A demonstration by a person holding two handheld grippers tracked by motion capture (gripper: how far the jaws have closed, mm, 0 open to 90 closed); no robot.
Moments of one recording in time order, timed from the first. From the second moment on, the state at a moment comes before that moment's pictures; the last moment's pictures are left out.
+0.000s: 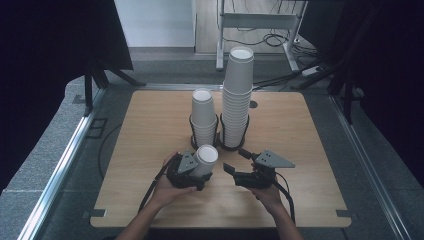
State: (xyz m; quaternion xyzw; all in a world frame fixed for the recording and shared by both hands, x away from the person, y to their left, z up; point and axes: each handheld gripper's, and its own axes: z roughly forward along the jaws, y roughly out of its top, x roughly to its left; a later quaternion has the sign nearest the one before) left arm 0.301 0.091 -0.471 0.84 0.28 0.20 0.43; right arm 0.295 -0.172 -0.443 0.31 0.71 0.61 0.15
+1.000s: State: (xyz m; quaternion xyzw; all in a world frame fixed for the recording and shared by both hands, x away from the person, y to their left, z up) left arm 0.284 0.057 -0.484 0.86 0.23 0.20 0.42; right arm 0.295 -0.140 -0.465 0.31 0.72 0.62 0.08
